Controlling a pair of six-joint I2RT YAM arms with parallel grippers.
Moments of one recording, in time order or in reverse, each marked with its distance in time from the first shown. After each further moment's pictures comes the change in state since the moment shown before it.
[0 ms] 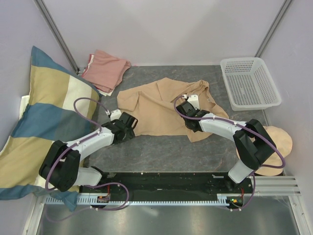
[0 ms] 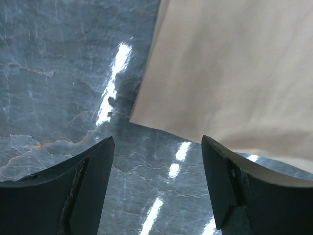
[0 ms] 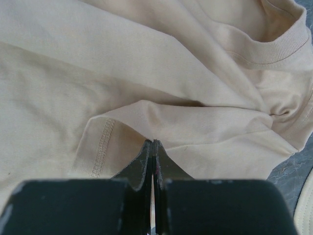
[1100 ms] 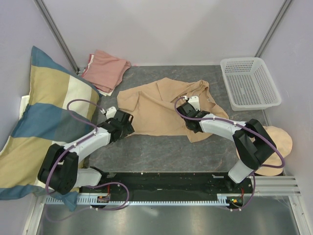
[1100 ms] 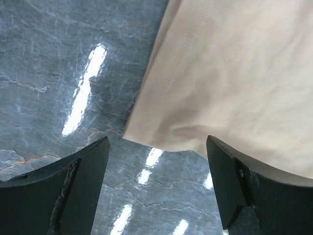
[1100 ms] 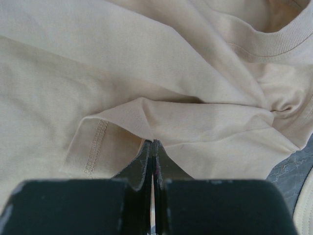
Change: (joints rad) left arm 0.089 -0.018 -0.032 0.103 0.057 -0.031; right arm -0.005 0.001 -0.021 0.000 -0.011 0.000
